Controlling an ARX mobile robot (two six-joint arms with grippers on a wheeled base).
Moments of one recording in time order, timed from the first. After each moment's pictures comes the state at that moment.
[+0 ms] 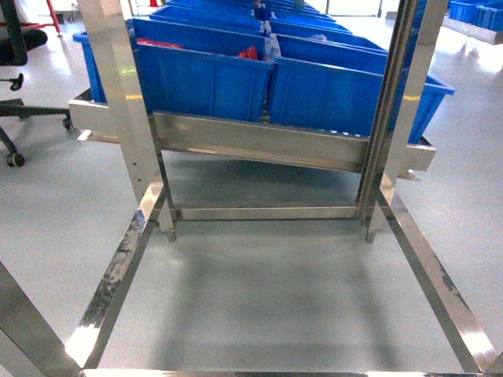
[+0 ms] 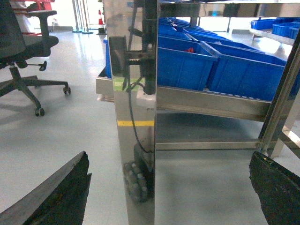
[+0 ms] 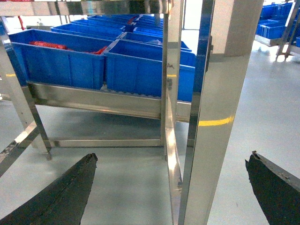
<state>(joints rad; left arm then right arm) 0.00 0.01 0.01 0.00 0.00 0.00 0.00 0.00 0.01 -0.01 0.00 0.00</state>
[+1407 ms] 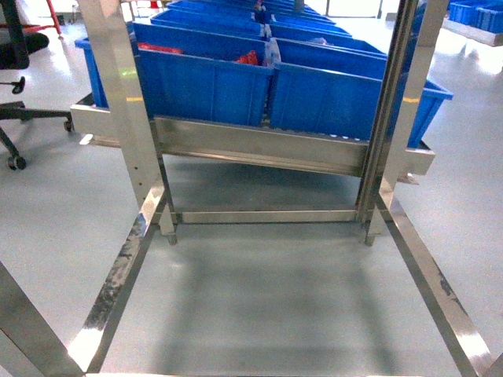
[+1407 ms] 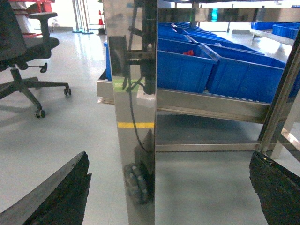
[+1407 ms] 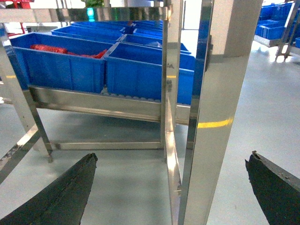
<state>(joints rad) 0.00 0.01 0.01 -0.01 0.00 0.00 0.00 0.00 0.01 -0.01 0.00 0.00</state>
